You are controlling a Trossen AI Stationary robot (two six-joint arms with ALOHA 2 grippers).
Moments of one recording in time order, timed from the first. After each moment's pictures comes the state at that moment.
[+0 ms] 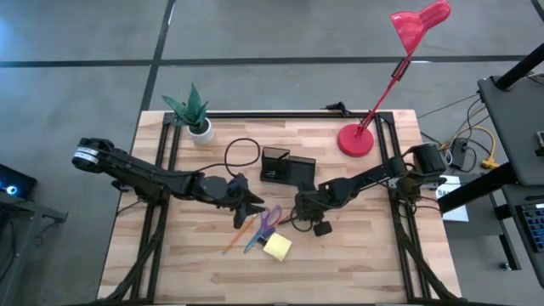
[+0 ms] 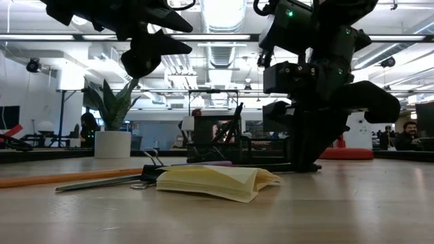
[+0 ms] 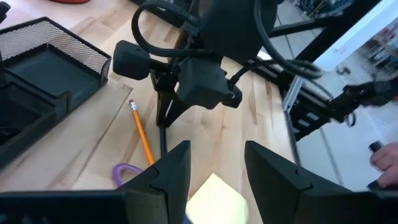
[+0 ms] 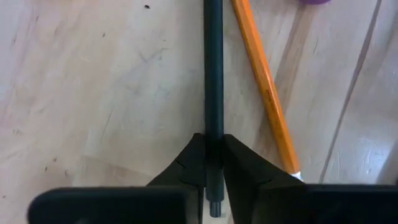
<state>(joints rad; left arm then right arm) -0.22 1.28 0.70 0.23 -0.11 -0.62 0.18 1.82 0.95 -0.40 -0.01 -0.13</state>
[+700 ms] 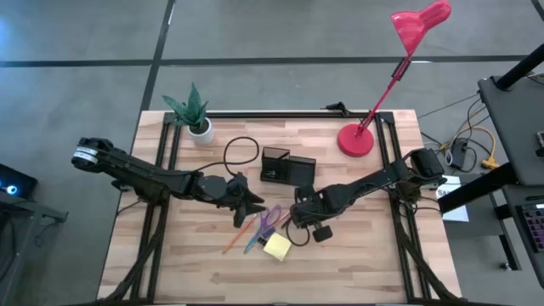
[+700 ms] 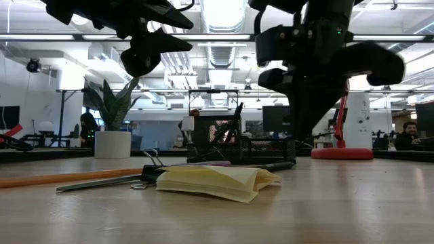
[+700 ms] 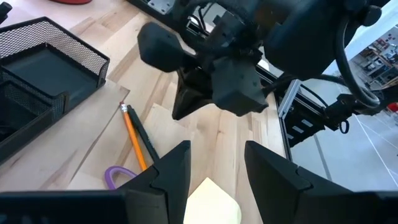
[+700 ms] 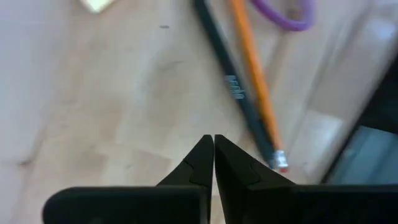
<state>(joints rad) -0.22 1.27 0.70 0.23 -0.11 -0.65 0.27 1.82 1.21 -0.74 0.13 -0.08</state>
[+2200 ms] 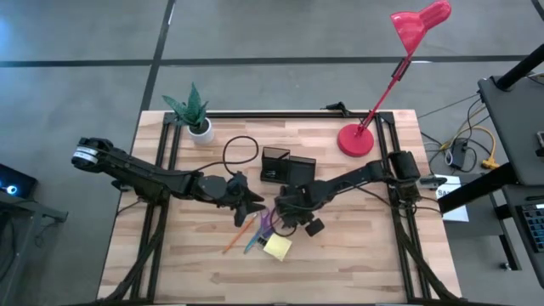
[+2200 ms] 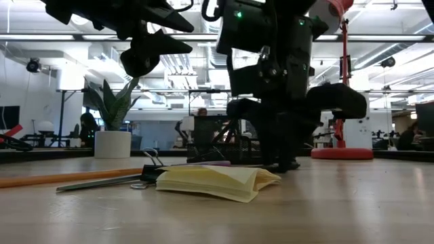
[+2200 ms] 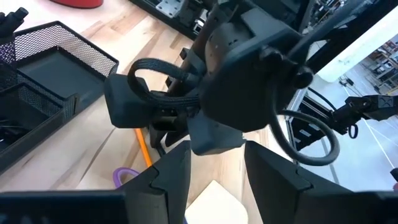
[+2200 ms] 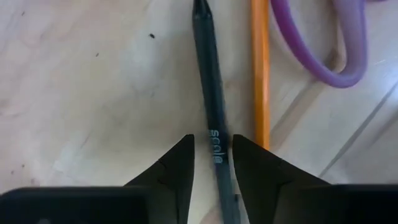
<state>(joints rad) -0.22 1.27 0.70 0.23 -0.14 -0.65 0.17 2.01 1.33 -0.72 0.00 -0.41</state>
